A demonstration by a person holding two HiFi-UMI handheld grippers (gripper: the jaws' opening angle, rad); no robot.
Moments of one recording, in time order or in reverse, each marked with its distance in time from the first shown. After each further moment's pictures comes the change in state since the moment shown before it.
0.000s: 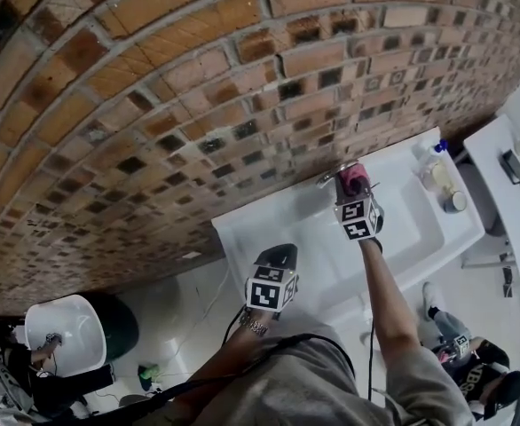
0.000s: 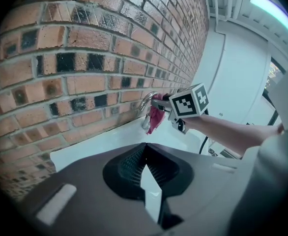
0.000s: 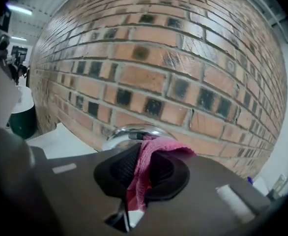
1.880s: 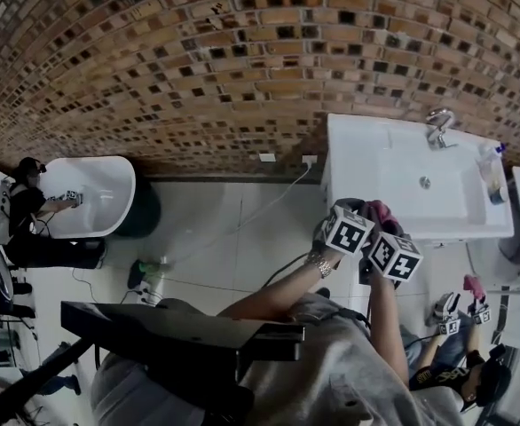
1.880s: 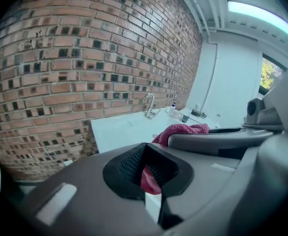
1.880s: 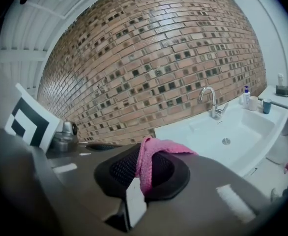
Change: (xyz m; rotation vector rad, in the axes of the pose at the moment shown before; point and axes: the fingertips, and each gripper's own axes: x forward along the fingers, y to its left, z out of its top) left arm -0.215 -0.046 -0.176 -0.013 -0.163 0.124; right arm -0.360 0.358 0.020 0.622 0.051 0.267
